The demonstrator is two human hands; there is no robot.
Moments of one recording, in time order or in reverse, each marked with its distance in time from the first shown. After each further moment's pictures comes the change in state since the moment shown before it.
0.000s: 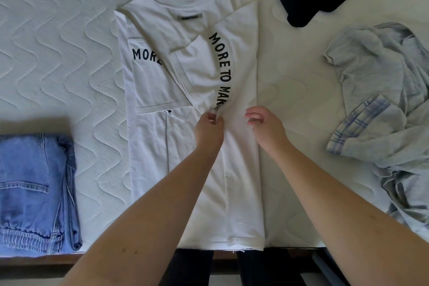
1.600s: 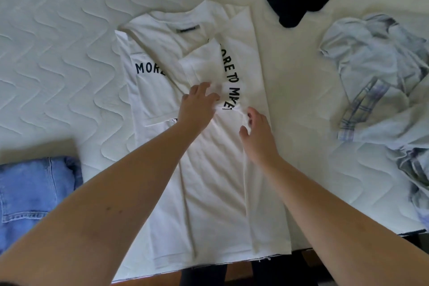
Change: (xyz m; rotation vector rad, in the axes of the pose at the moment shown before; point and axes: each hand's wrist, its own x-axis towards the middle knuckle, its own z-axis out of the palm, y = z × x) left_hand 0.064 0.035 -0.063 1.081 -0.070 0.915; right_hand -0.042 -0.013 0.055 -0.349 0.211 -0.169
